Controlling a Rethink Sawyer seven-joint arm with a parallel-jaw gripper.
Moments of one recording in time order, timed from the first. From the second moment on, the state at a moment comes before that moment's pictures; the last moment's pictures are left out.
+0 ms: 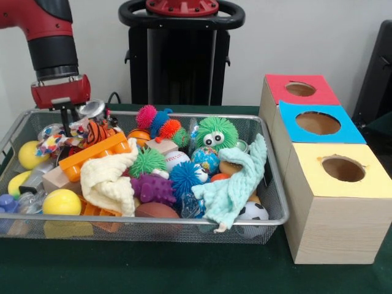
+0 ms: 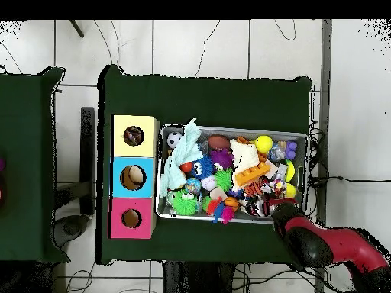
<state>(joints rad) -1.42 -0.48 0.81 1.96 -1.03 0.26 1.71</state>
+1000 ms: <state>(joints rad) -1.44 -0.59 0.90 1.96 -1.02 0.26 1.71</state>
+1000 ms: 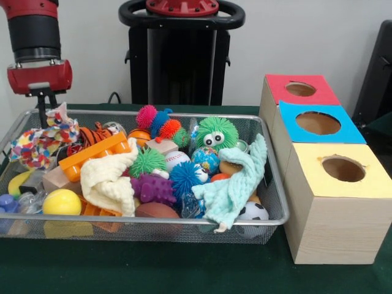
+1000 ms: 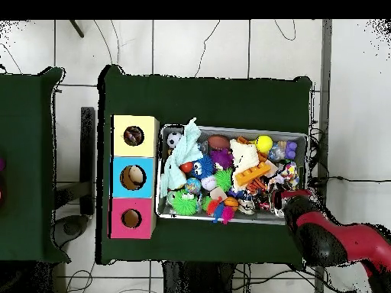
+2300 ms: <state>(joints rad) -1.43 -0.95 0.99 2.19 -0.79 0.26 1.71</state>
